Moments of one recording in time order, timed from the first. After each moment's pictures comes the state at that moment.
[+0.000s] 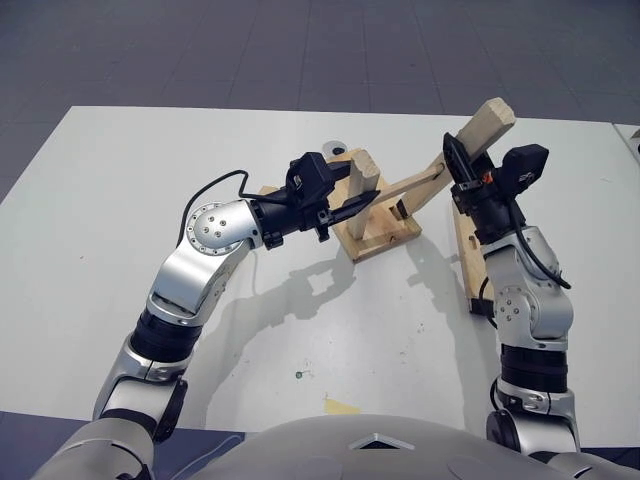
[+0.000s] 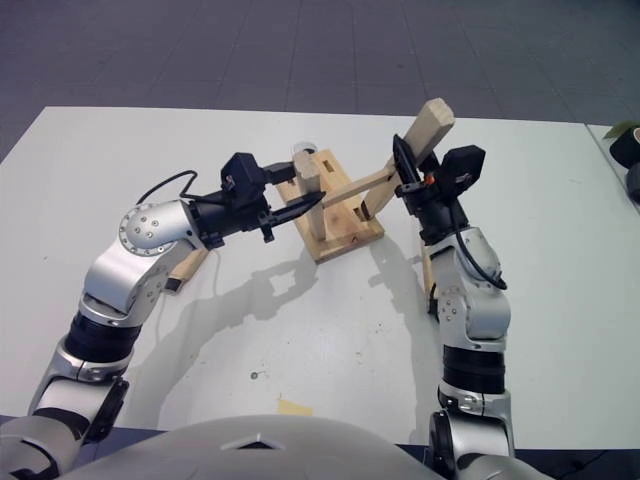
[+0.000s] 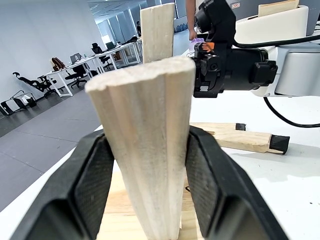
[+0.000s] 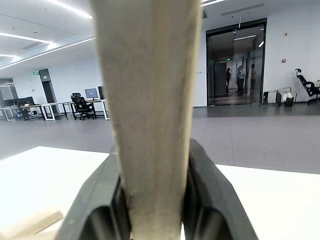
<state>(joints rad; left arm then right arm) -0.39 0.42 -0.29 -0.33 -0.31 0.36 -0.66 -0.17 -0.23 -0.15 -0.22 0.48 0.24 0.34</state>
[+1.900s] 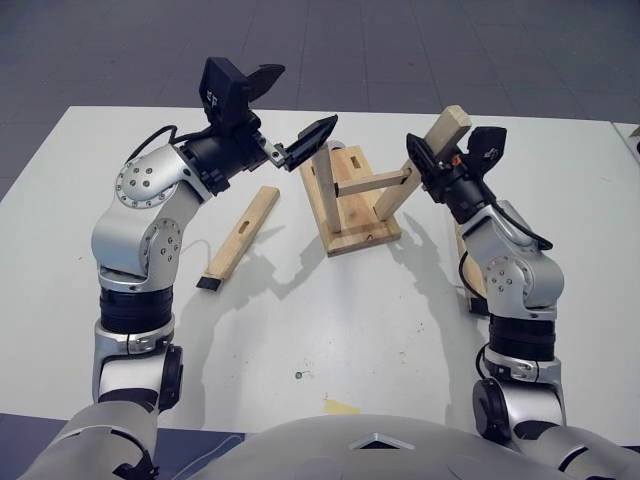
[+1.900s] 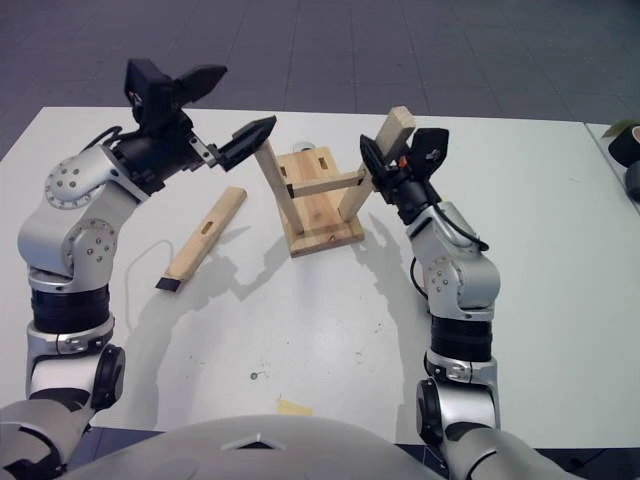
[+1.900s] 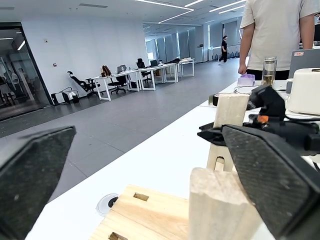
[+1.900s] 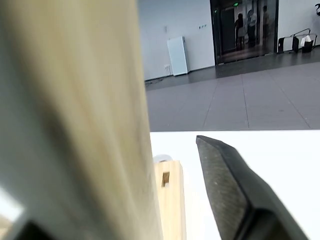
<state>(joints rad) -0.53 0.41 0.04 -0.25 -0.47 0.50 -0.62 -0.35 -0.19 -0.17 -0.18 0.53 0.52 0.23</state>
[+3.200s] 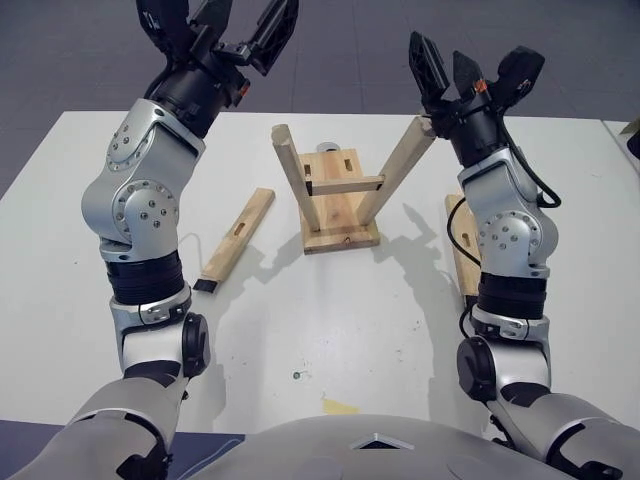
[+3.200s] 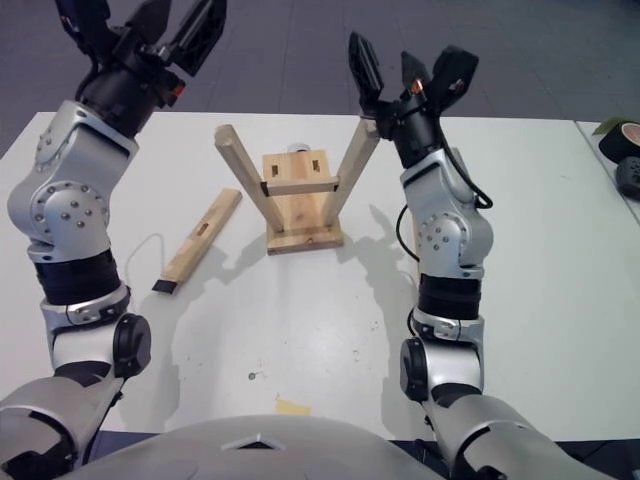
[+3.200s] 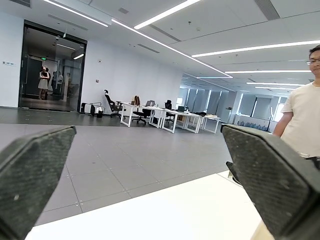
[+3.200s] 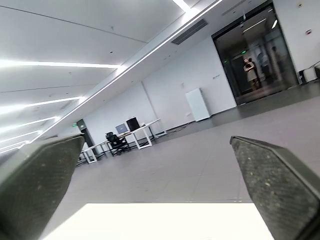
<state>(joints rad) -0.68 0.28 0.20 -0.18 -0.69 0.59 -0.28 -0.52 -0.14 -0.19 -0.01 0.70 0.38 0.17</state>
